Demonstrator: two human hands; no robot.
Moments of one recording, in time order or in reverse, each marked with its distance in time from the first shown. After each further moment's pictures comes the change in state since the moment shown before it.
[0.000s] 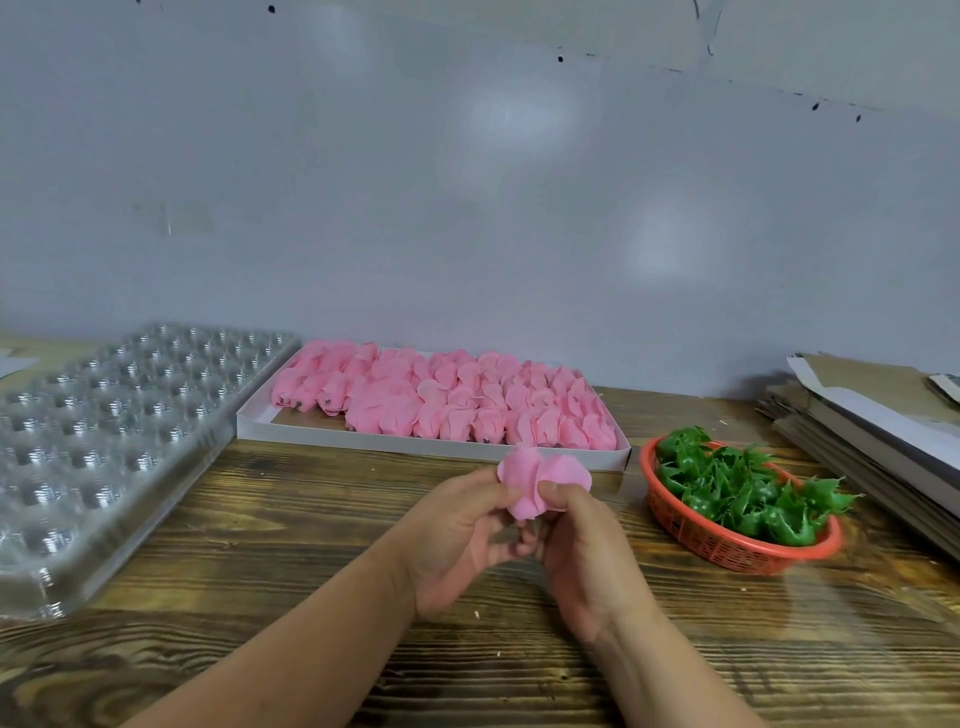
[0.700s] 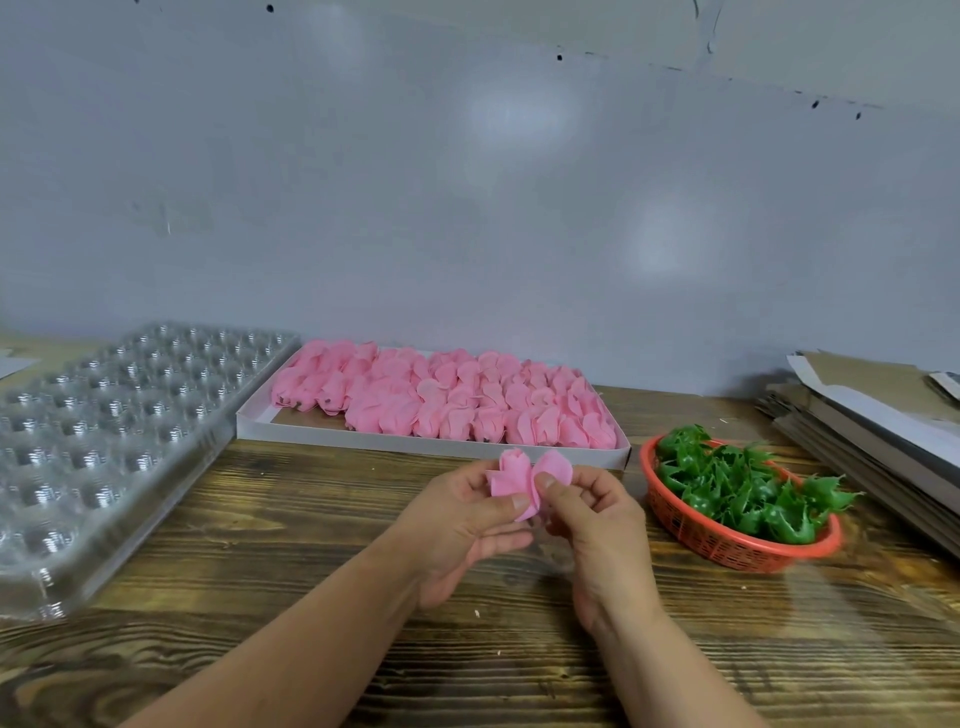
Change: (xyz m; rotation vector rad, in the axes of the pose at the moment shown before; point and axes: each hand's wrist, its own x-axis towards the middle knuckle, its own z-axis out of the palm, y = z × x) left_hand 0.005 -0.003 -0.006 0.049 0.196 -0.011; right_hand -0.001 -0.005 -0.005 -0.097 0.205 -0.206
